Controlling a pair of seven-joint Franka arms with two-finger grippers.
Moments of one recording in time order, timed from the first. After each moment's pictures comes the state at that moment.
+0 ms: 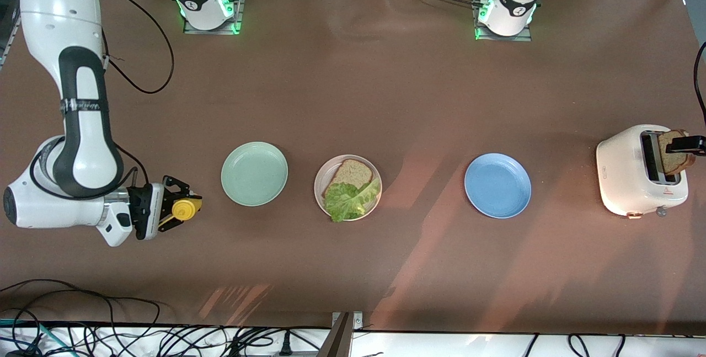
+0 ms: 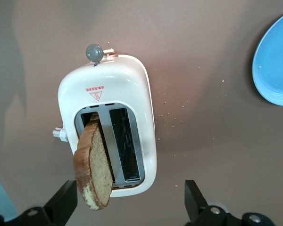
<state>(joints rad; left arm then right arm) 0.30 0.51 0.05 -1.27 0.11 1.55 0.53 0.05 0.87 -0.16 -1.22 0.72 1.74 -1.70</state>
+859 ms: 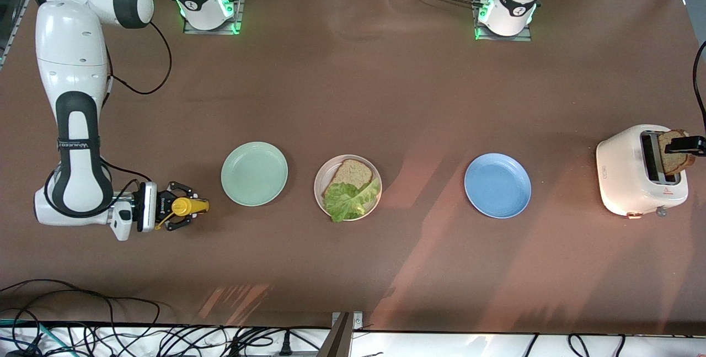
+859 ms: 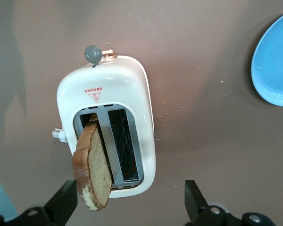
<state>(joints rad) 0.30 0.51 0.05 -1.27 0.11 1.55 0.53 -0.01 1.04 -0.21 -1.22 1.02 1.71 -2.07</state>
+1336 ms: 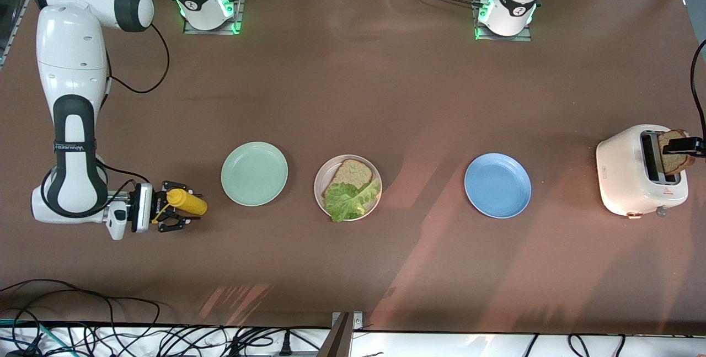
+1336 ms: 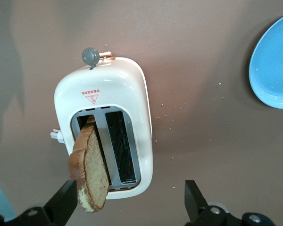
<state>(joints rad) 0.30 0.51 0.04 -1.27 0.11 1.55 0.52 -0.01 1.06 -0.25 -1.22 1.06 1.71 -2.07</state>
